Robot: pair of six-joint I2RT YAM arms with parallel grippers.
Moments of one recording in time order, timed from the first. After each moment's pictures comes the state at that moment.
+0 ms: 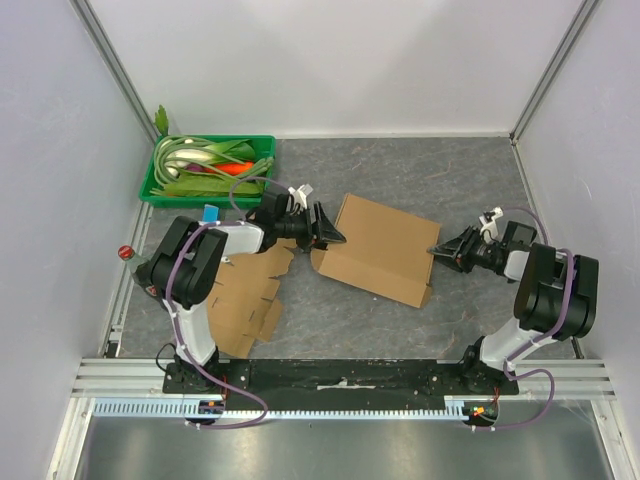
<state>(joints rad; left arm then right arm) -0.44 1.88 0.97 0.26 0.74 -0.77 -0.37 1.64 0.57 0.12 -1.01 0.49</state>
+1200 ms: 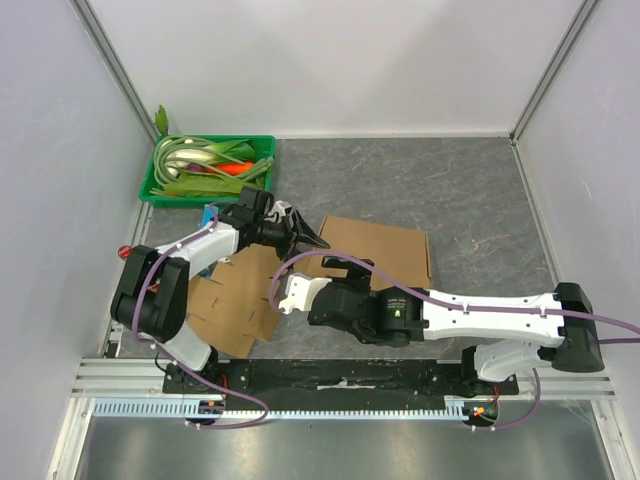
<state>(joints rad) -0.36 1.61 0.94 -0.23 0.92 -1.09 1.42 1.36 1.14 -0.63 0.74 -0.32</state>
